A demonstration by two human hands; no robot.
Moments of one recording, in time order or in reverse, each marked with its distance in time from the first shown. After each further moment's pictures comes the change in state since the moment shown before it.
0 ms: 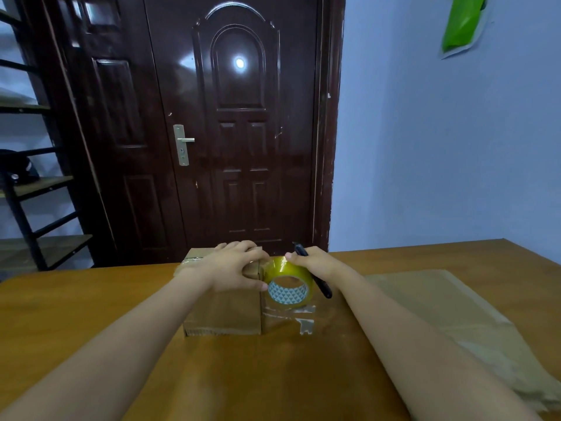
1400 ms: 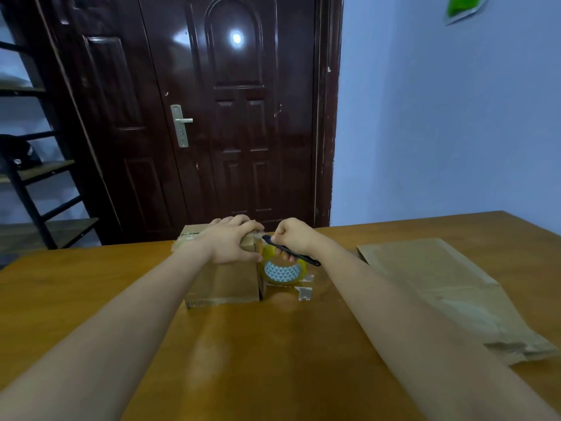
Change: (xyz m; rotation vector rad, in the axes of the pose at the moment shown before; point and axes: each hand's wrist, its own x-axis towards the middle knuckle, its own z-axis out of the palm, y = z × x) left_hand -0.003 -0.002 0.006 0.062 0.025 -0.066; right_hand -0.032 -0.053 0.040 -0.183 0.036 0.086
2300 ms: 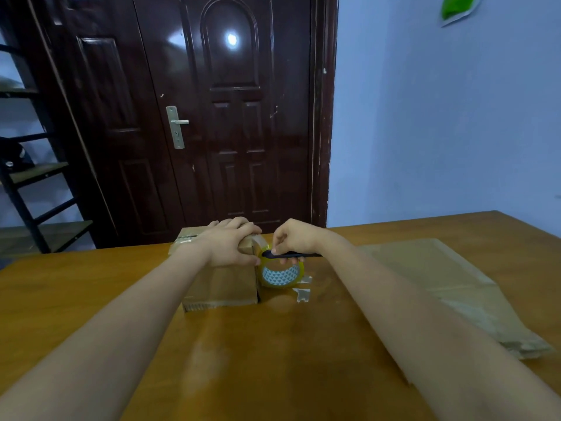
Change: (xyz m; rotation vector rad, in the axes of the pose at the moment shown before) left_hand 0.001 0.000 0.001 0.019 -0.002 0.017; right_hand 0.001 0.003 -0.020 -0.195 -0.198 -0.083
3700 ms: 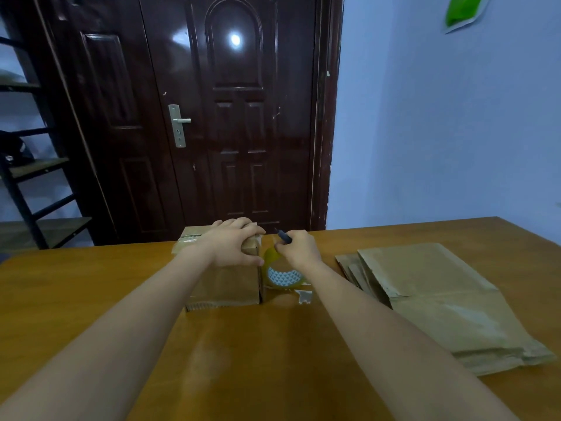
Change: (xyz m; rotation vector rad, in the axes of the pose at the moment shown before) left_hand -0.003 0.001 0.001 -0.023 0.027 -0.007; right_hand 0.023 0.020 0.048 0.114 0.573 0.126
